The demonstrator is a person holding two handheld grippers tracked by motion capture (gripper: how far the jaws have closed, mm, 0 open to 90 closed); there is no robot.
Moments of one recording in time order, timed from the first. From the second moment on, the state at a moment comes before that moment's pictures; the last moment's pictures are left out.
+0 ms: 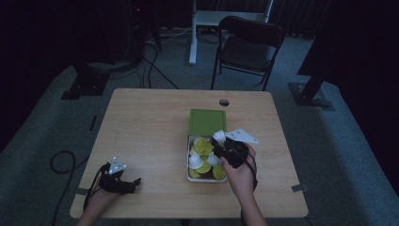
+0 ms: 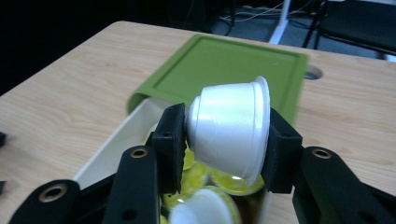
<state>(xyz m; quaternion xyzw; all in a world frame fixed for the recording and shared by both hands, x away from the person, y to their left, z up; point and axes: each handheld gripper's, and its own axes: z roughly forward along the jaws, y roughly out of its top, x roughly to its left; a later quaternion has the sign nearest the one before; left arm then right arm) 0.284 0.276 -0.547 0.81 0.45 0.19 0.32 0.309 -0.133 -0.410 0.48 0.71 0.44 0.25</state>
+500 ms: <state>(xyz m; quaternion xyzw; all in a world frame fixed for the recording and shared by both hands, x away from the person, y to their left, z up) 0.284 0.276 -0.547 0.81 0.45 0.19 0.32 0.312 -0.179 -0.418 0.51 0.70 0.42 0.28</state>
